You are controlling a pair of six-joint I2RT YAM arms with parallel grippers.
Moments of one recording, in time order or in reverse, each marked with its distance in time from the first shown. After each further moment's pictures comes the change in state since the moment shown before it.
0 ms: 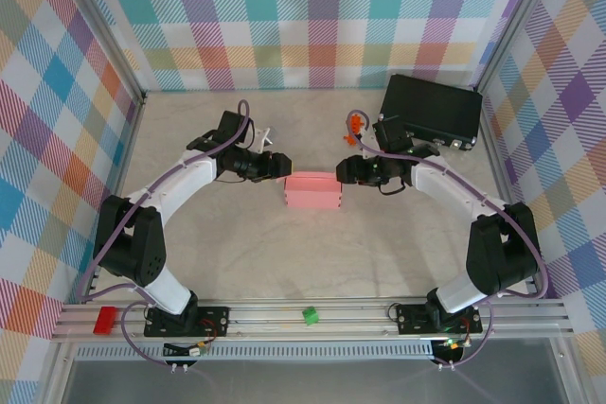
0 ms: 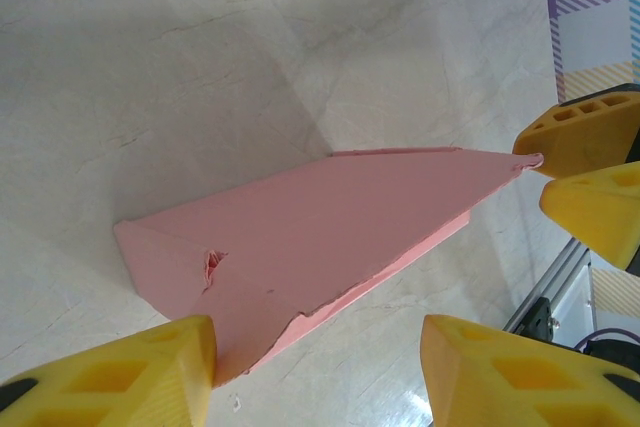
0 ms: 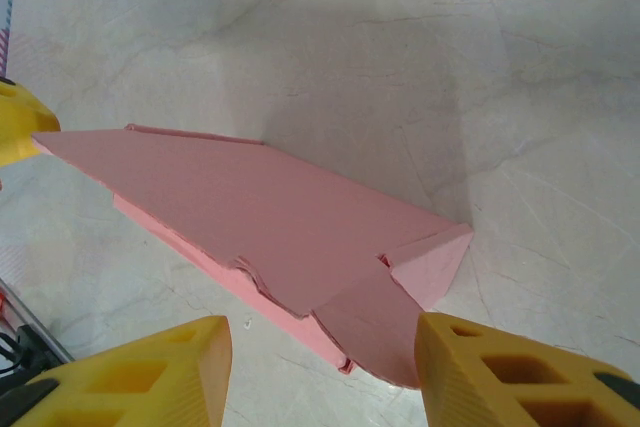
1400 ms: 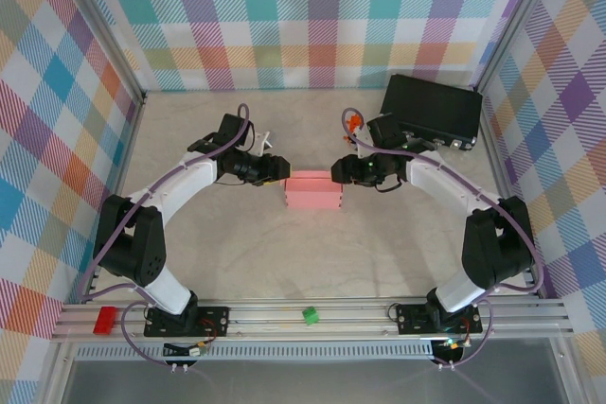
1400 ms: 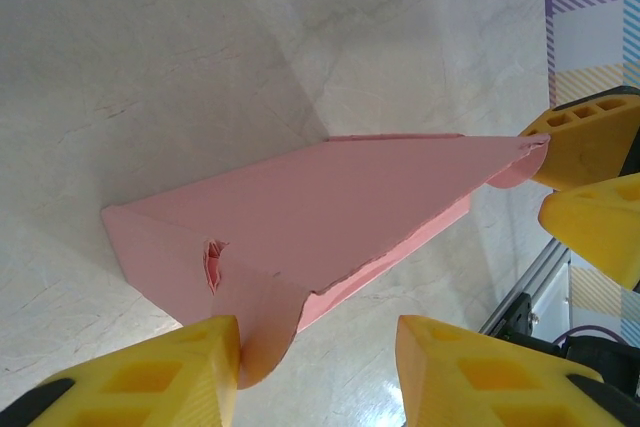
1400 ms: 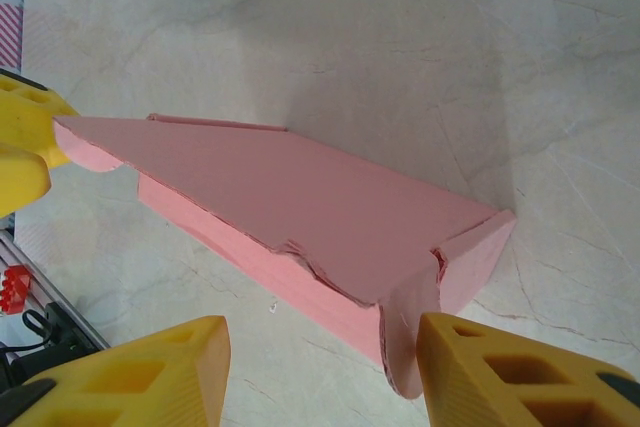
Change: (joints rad) left arm -0.001 0.000 -0.026 0.010 0.028 -0.045; right arm 0.021 0.045 0.054 -0.052 -0.049 0.014
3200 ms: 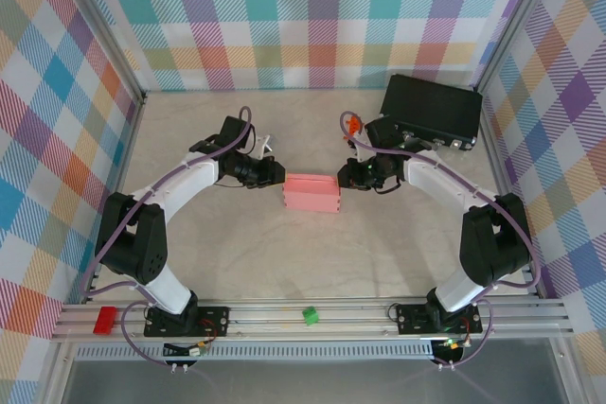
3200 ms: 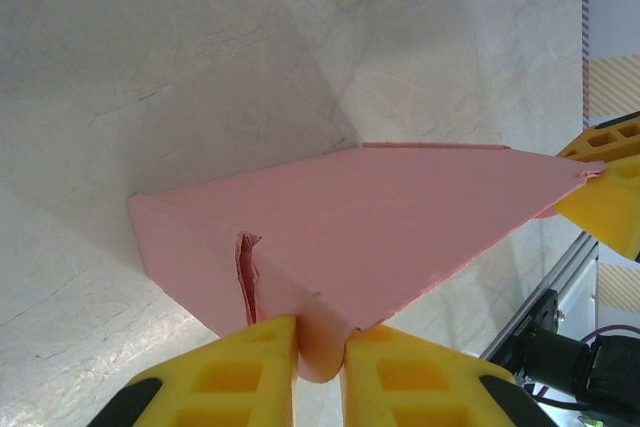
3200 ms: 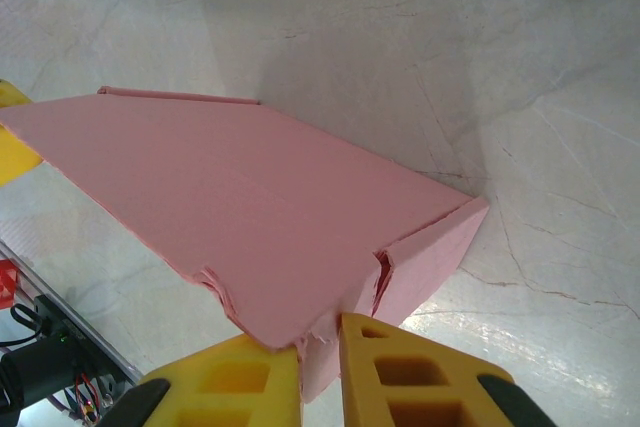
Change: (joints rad) left arm -0.006 0.017 -0.011 -0.020 -0.029 0.031; right arm 0.007 0.020 0.002 -0.053 0.015 0.011
